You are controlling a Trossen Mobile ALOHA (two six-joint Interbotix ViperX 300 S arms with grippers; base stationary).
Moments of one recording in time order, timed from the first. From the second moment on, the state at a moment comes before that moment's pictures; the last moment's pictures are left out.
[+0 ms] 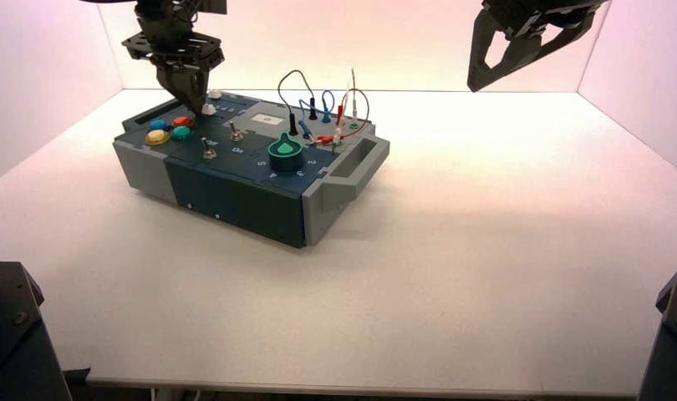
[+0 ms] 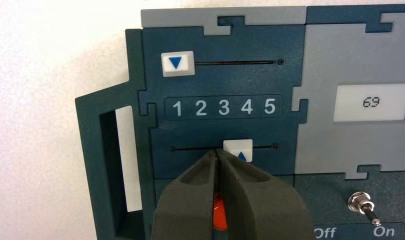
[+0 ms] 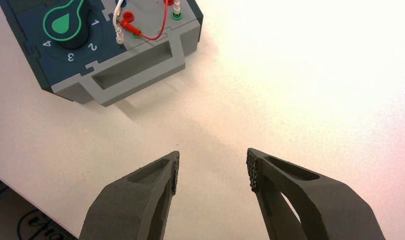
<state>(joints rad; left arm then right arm) -0.12 0.32 0.37 -0.13 0.72 0.44 0.58 -0.52 0.96 -0.14 0.60 0.04</state>
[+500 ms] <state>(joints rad) -0.13 0.32 0.37 -0.13 0.72 0.44 0.58 -0.52 0.96 -0.14 0.60 0.04</state>
